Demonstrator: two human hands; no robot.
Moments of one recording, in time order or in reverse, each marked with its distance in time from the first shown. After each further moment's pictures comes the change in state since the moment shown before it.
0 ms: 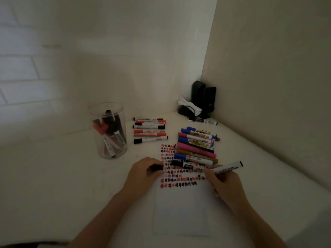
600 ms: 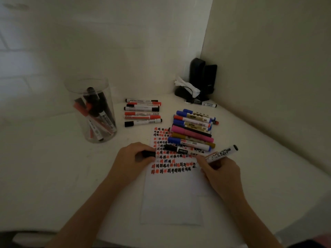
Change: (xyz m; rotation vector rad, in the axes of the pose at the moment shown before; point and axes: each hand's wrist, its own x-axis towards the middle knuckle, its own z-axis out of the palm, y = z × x) left_hand -0.001 -0.005 0.002 0.056 0.025 -0.030; right_hand 0.000 0.011 0.005 -0.093 0.111 -0.081
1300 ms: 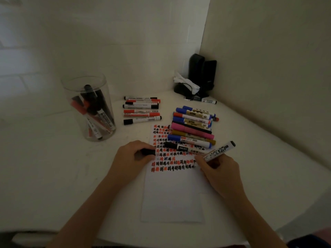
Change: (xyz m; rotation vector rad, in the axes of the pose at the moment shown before) left_hand -0.001 -0.003 0.001 0.021 -0.011 0.012; right_hand -0.002 0.000 0.002 -0.027 -0.050 -0.058
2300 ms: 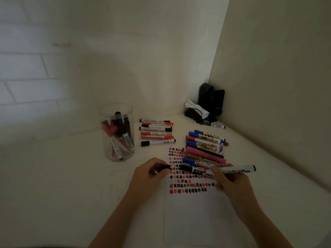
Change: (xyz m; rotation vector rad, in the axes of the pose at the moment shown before) left_hand -0.001 0.010 -0.016 -0.240 0.036 -0.083; right_hand 0.005 -0.038 0.000 0.331 -0.028 0.142
